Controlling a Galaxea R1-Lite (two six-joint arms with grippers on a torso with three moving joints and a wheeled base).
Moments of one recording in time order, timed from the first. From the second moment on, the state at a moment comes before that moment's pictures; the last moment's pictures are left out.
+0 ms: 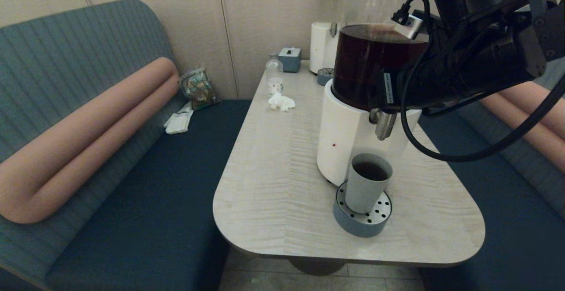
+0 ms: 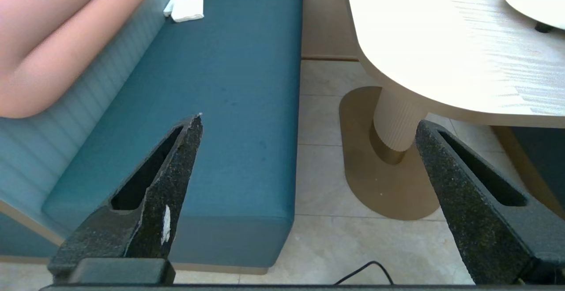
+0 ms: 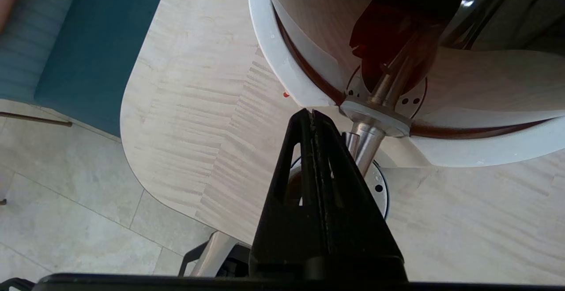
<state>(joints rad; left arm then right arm) -0.01 0.00 0.00 0.00 -0.01 -0.02 0.51 1.84 -1.94 0.68 -0.11 0.30</state>
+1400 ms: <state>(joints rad) -0.01 0.00 0.00 0.00 -0.01 -0.02 0.62 1.43 -1.69 0.66 -0.24 0.26</state>
